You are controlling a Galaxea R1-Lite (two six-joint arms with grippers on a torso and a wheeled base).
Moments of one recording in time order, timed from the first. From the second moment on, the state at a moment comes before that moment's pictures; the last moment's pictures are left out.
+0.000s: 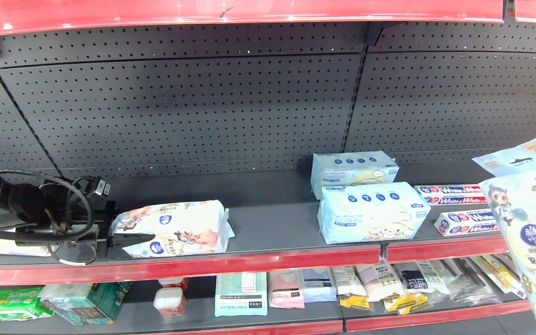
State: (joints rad) left arm 0.27 2.12 -1.08 0.20 -1.21 1.29; right arm 0.07 0.65 -0.44 0.17 -0.08 -0.16
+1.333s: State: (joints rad) left arm 0.27 2.11 -1.10 0.22 -1.21 1.27; right arm 0.07 0.64 -0.44 0.17 -0.08 -0.16
